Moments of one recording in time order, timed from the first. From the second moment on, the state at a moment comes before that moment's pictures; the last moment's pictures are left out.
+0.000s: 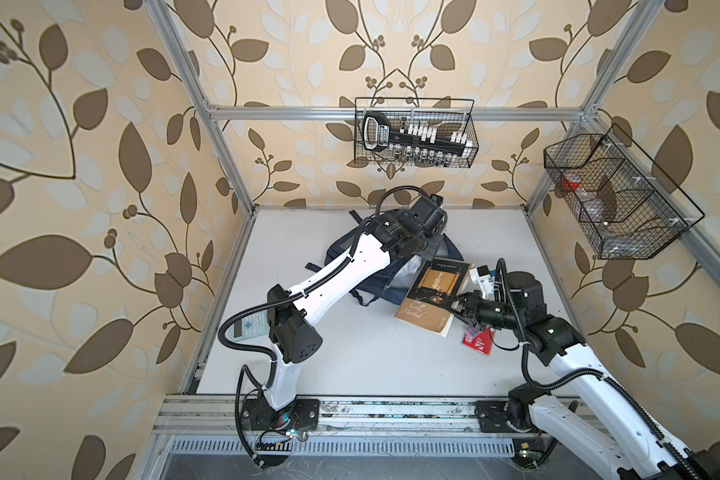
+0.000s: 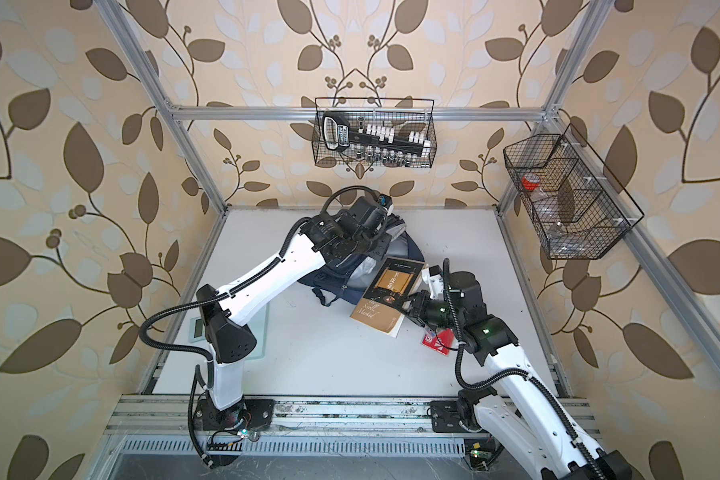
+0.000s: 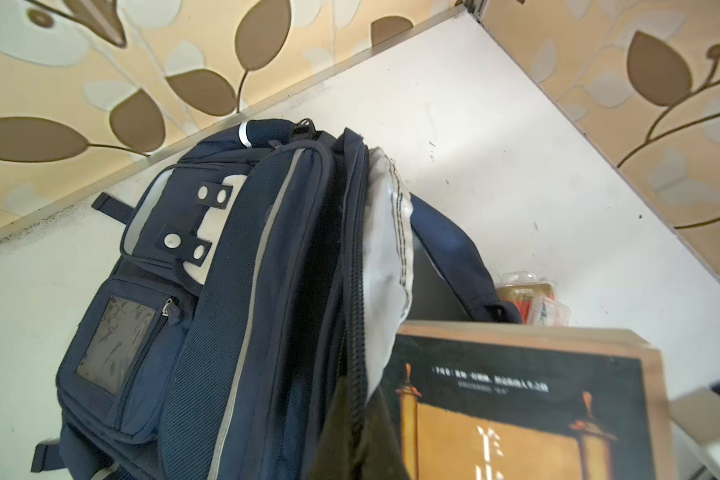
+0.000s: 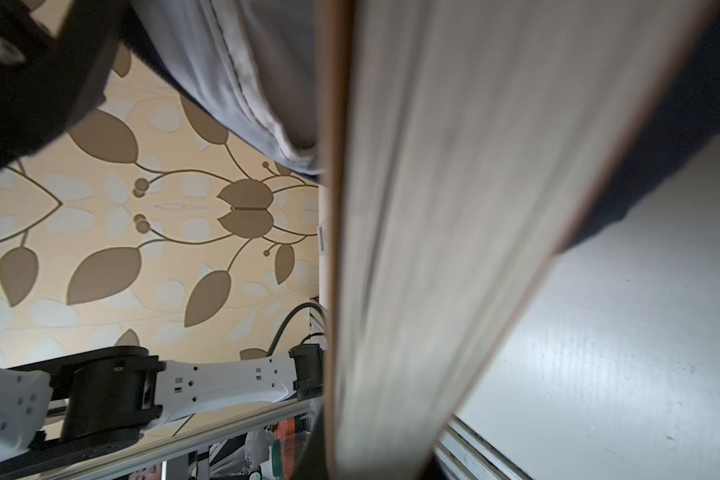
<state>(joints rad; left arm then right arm) -0.86 1.94 2.13 -0.97 -0.19 -0.26 0.31 0.82 0.66 -0.38 -0.62 0.96</state>
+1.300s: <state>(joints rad) -0.75 1.68 1.62 -0.71 0.19 -0.48 0.58 1.25 0.74 -0.06 -0.16 1.01</state>
